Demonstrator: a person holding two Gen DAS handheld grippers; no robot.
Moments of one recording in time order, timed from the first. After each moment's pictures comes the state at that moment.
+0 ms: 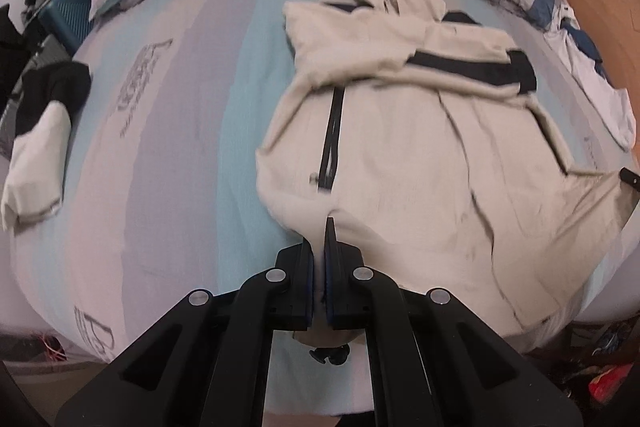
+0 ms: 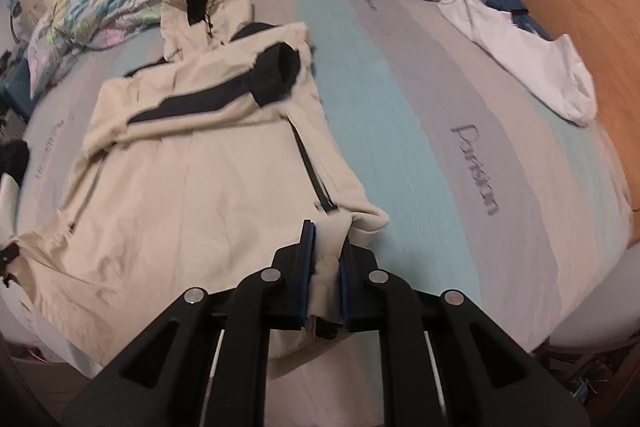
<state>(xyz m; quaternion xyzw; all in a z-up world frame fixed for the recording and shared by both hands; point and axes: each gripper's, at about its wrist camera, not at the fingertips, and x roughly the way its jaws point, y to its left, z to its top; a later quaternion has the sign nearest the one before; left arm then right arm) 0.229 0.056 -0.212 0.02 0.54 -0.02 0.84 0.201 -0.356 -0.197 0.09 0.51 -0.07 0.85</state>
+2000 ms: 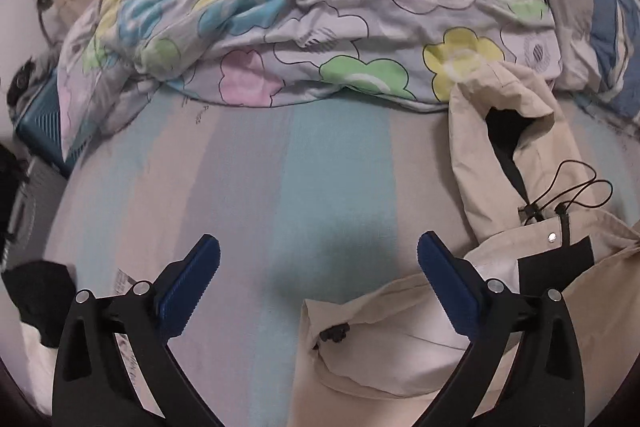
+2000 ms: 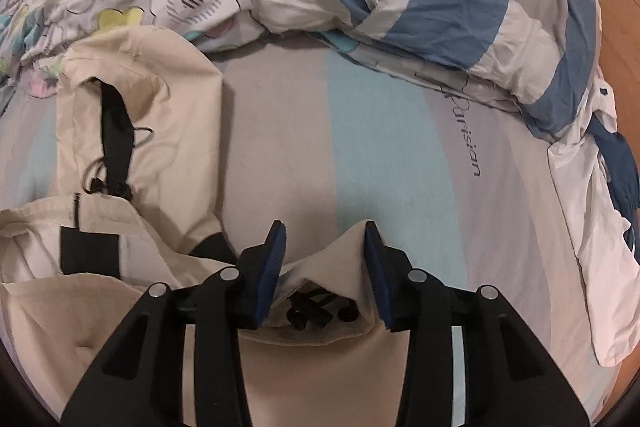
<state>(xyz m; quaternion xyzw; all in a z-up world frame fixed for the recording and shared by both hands) 0.695 0.058 -0.225 0.08 0.47 0.07 0.88 0.674 -0.362 -0.255 -0.01 0.51 -0.06 0.86</state>
